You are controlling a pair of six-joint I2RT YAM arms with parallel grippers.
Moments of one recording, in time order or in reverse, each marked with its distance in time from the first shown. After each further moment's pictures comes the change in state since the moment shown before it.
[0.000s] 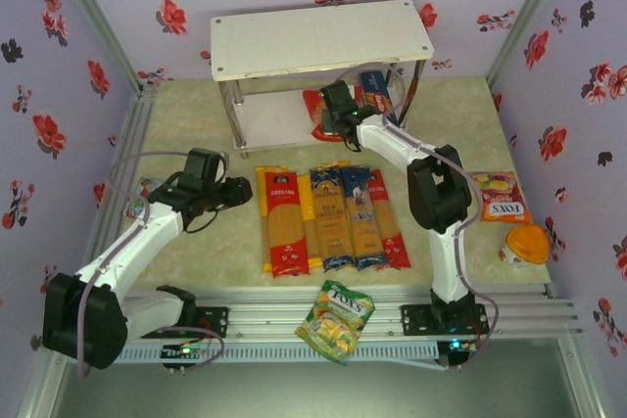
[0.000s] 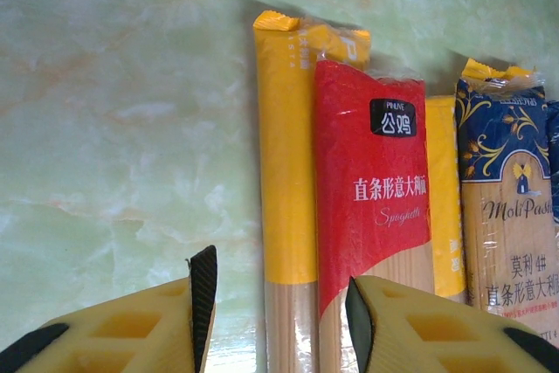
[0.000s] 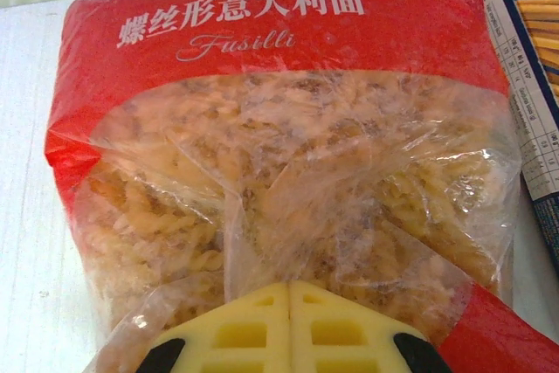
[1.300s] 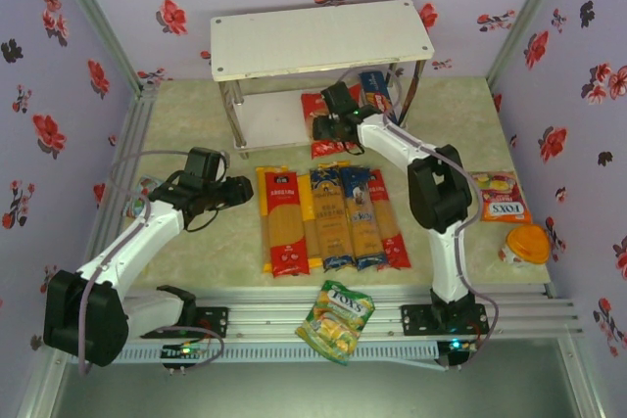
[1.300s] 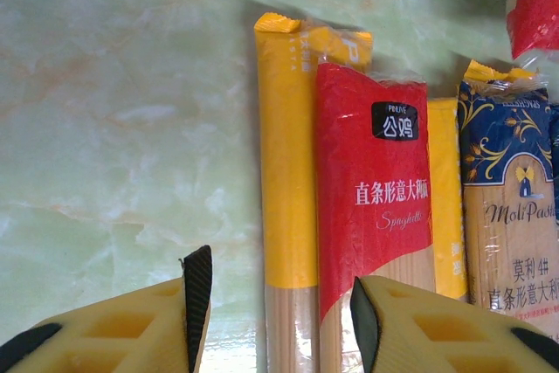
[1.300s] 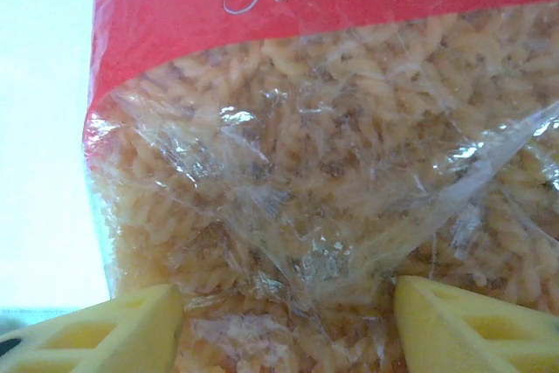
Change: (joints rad) left arm 0.002 0.011 0.007 0.002 0.000 0.000; right arm -0.003 -0.028 -0.037 -0.068 -0.201 0.022
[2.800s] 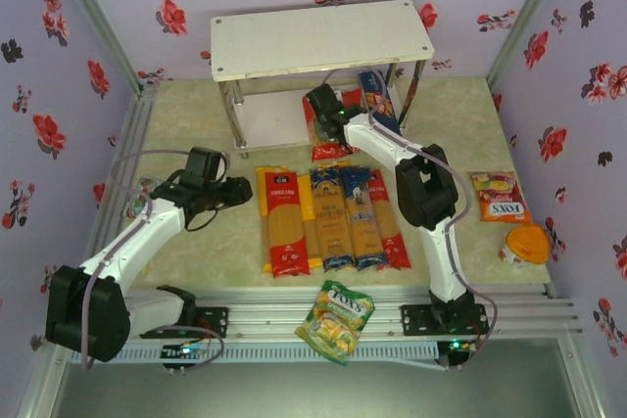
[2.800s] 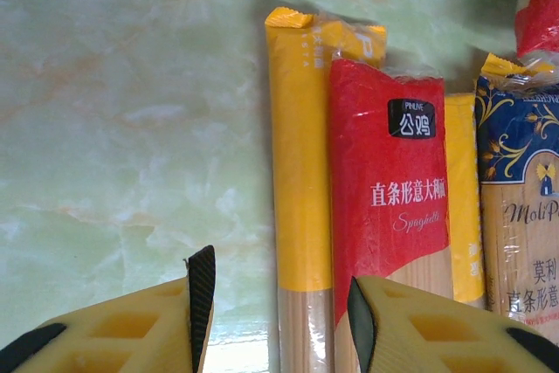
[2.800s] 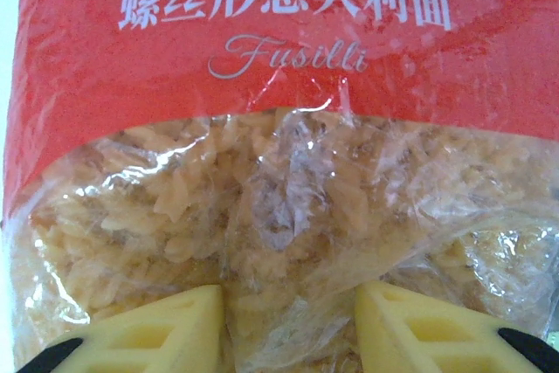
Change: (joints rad) left arm 0.013 0.024 0.001 -0.001 0.000 0.026; right arm 0.051 0.123 0.179 -0.113 0.294 -0.122
